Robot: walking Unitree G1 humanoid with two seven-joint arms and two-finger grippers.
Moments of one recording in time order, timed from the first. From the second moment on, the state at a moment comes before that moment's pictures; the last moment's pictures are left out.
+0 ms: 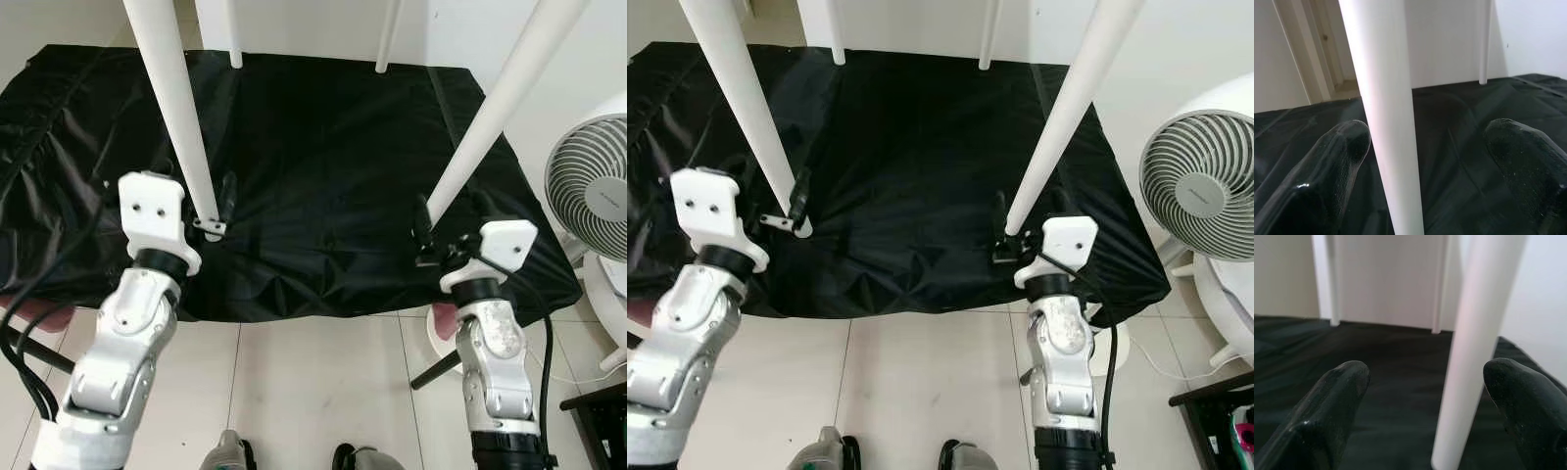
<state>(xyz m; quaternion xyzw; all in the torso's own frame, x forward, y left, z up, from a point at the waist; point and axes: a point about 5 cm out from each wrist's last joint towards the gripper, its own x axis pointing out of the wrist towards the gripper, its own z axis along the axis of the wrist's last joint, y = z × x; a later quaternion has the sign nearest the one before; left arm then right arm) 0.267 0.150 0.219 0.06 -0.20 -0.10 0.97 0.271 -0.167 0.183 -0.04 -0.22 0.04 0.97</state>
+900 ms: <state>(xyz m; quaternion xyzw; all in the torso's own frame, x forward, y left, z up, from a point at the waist) 0.215 0.142 0.125 0.10 -0.11 -0.30 0.94 0.219 -0.145 0.098 -0.06 -0.03 0.37 0.93</state>
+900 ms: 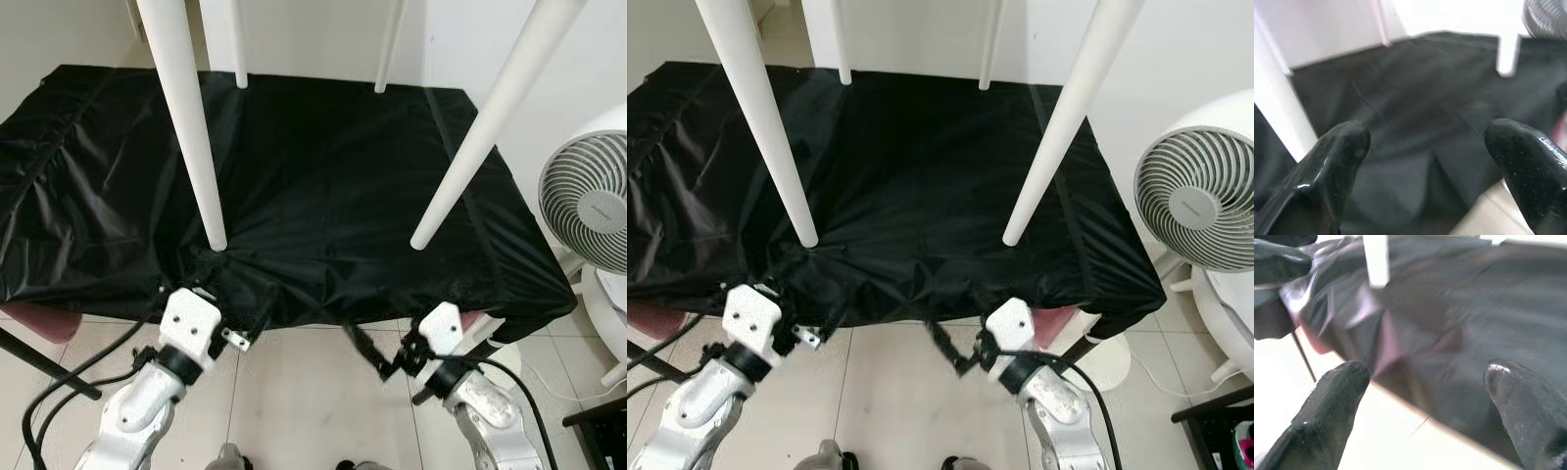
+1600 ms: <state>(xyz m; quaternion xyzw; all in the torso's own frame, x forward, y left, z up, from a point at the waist) 0.199 0.180 -0.010 0.13 0.16 -0.31 0.93 0.200 -0.200 -0.031 0.00 0.26 0.24 0.94</state>
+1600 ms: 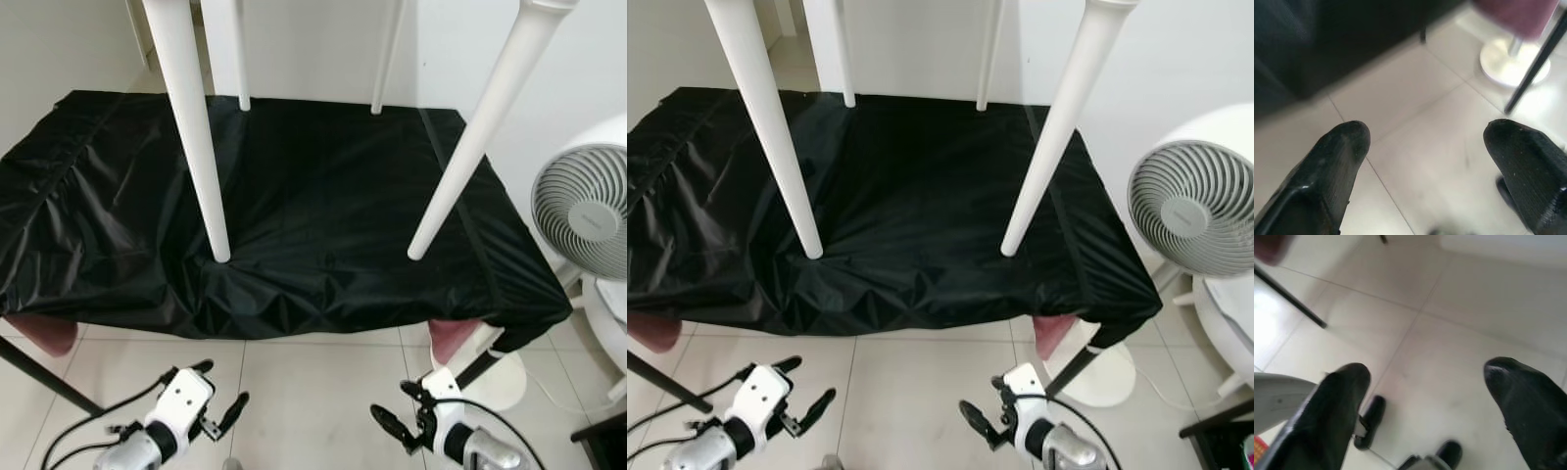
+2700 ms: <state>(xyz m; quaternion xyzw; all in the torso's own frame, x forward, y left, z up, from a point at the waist) 0.170 0.177 -0.087 0.11 0.44 -0.16 0.88 0.159 -0.194 -0.091 -0.04 0.45 0.03 0.89</state>
